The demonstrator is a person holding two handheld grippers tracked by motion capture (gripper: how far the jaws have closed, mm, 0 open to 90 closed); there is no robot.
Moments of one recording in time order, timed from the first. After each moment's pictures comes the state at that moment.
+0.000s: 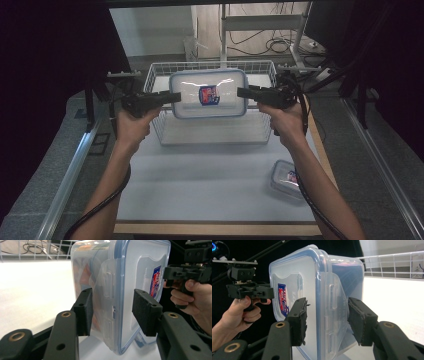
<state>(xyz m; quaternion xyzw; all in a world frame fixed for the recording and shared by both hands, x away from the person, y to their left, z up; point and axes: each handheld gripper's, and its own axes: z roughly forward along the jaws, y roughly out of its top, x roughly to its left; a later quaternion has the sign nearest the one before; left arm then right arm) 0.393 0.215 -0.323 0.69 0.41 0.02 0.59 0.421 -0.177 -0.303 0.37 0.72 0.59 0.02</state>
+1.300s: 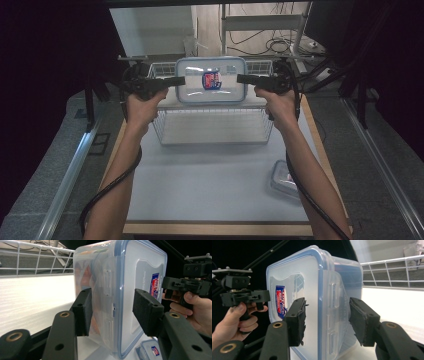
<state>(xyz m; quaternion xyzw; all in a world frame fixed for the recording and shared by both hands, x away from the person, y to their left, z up) 0.445 0.211 -0.324 0.67 0.46 0.00 0.59 0.475 -0.176 -0.311 0.42 0.69 0.59 0.01</state>
